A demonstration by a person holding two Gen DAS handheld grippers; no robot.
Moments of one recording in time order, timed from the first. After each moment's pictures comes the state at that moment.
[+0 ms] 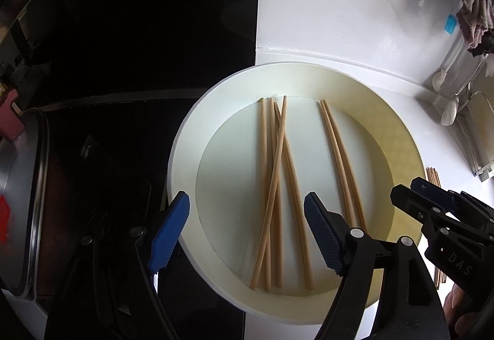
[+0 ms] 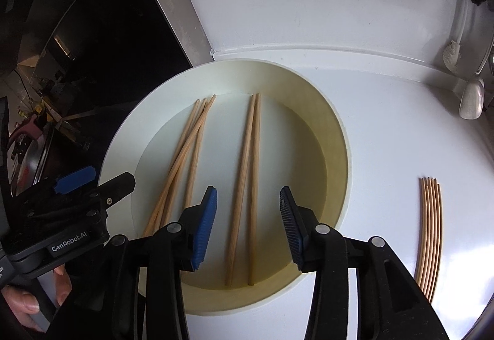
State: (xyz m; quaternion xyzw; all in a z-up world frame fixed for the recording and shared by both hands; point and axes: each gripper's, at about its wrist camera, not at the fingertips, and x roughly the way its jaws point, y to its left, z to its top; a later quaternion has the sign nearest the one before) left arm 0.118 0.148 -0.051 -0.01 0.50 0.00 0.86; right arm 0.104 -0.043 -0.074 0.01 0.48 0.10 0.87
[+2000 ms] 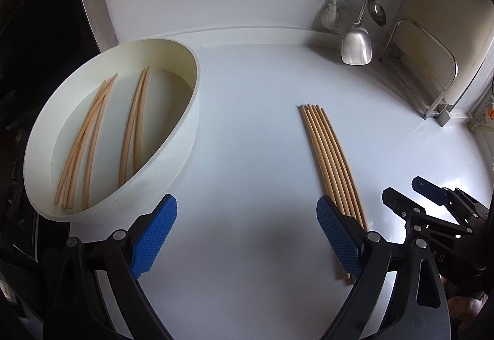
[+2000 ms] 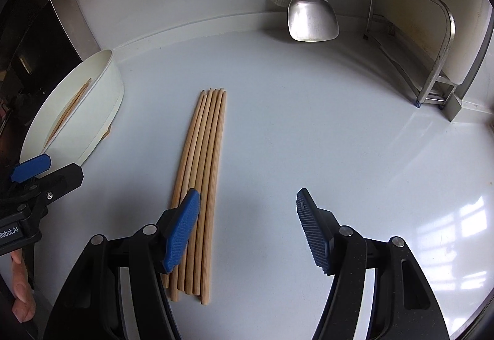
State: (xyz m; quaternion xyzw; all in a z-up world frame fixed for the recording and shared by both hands) left arm 0.023 -0.088 -0.086 0.03 0.48 -0.08 0.87; right arm -0.011 -0.298 -0.108 0.01 0.45 0.00 0.89
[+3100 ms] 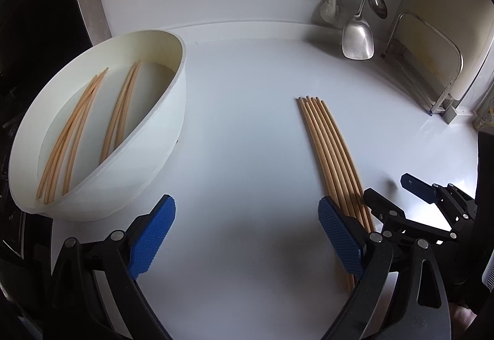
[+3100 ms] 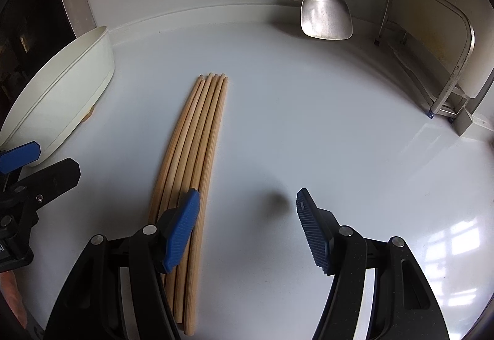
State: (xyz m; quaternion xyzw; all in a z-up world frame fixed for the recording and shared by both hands) left arm 0.023 -0.102 -0.111 0.03 0.47 -0.07 0.88; right arm 0.008 -0.289 -0.138 -0.05 0.45 0.00 0.89
